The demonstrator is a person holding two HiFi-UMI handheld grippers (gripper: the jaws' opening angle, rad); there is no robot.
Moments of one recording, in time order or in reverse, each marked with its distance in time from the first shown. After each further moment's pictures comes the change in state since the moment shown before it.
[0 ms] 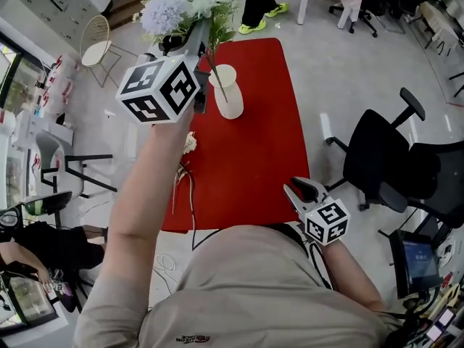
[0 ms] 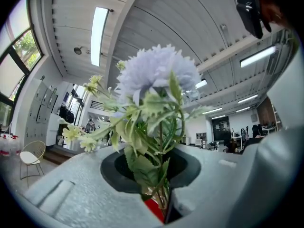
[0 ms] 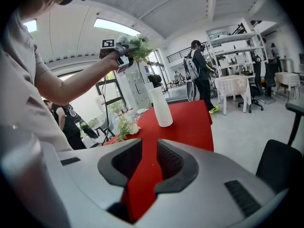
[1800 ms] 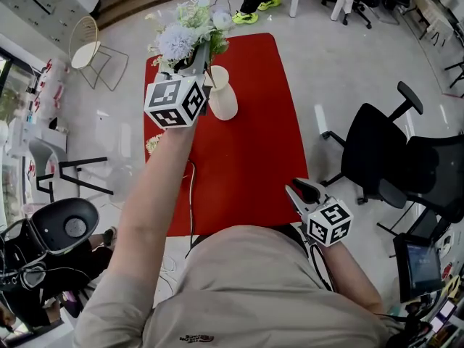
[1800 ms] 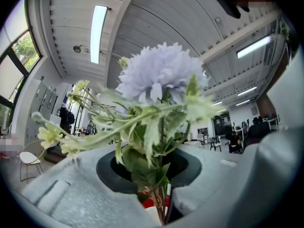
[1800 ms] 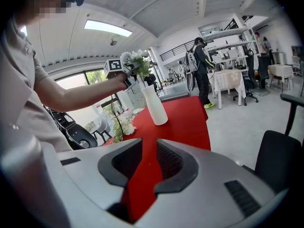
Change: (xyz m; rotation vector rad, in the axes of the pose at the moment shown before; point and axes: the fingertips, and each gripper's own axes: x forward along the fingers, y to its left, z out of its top) left arm 0.030 0.037 -0.113 0.055 0.005 0.012; right arm 0.006 -0.017 -0.005 0.081 0.012 -0.034
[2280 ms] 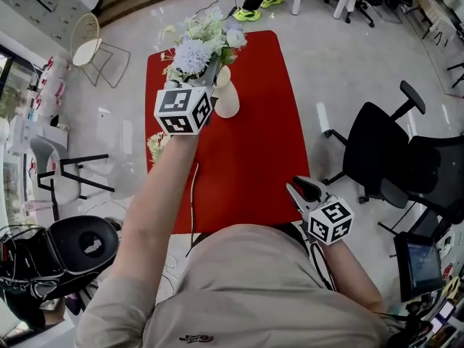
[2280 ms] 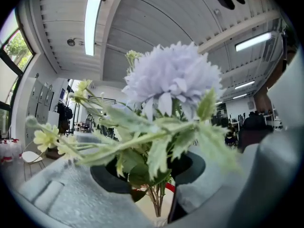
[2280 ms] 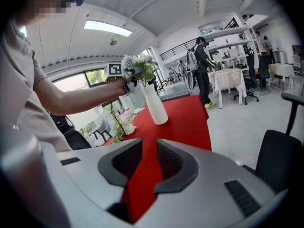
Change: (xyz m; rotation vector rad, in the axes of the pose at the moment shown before) left arm -0.012 -0.014 -0.042 0.029 0.112 -0.033; right arm 0.004 -0.001 -0.003 0.003 0.005 0.007
